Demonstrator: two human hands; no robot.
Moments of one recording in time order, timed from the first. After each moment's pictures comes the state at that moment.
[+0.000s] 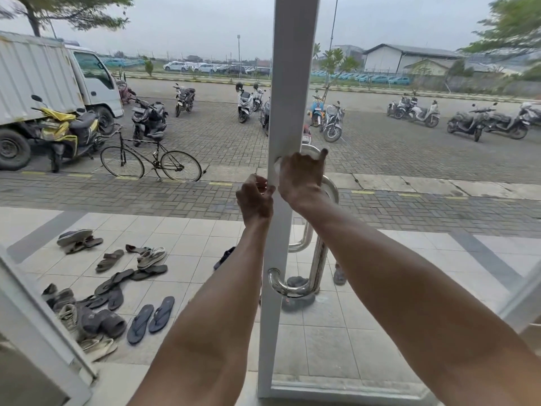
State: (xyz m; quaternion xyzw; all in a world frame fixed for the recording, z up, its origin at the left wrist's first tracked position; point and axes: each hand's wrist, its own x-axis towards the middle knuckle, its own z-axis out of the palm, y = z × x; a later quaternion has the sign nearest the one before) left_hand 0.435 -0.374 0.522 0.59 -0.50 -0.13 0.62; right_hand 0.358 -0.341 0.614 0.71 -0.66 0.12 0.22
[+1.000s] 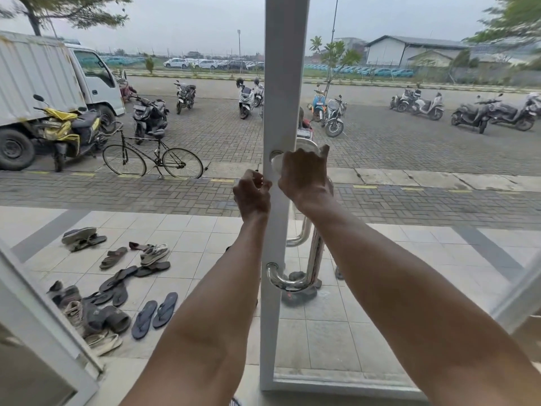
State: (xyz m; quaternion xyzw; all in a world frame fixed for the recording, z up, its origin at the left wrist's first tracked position) left_hand 0.429 -0.375 0.519 0.61 -0.48 -0.12 0.62; right_hand 0.335 -0.341 0.603 0.73 -0.62 0.20 0.22
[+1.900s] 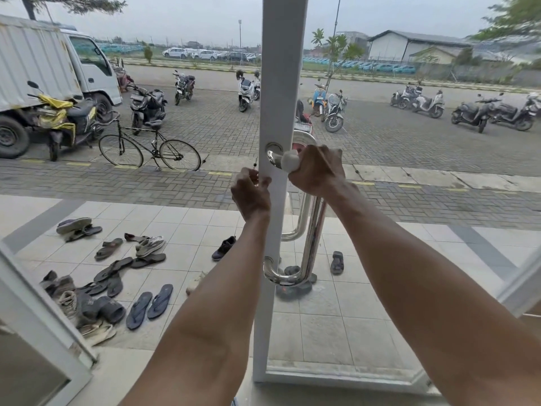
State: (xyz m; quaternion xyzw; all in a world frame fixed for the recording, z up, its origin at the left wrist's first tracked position) left_hand 0.416 -0.380 0.506 0.64 -0.43 -0.10 0.63; right_hand 0.291 -0.353 0.599 0.76 -0.59 0.25 0.10
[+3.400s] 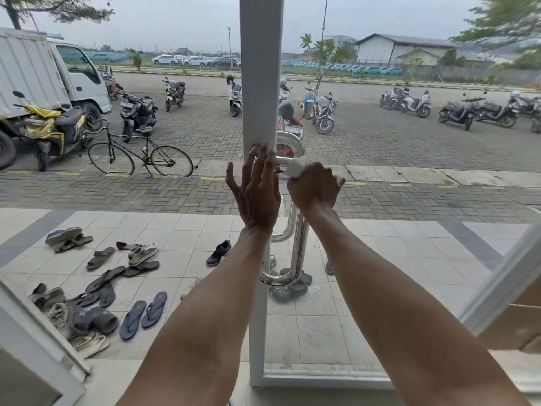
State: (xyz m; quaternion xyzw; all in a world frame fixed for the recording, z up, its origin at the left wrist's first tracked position) left_hand 0.382 -0.364 0.503 0.49 -0.57 0.29 0.59; right_hand 0.284 -0.343 0.558 0.60 -0.69 0.41 0.06
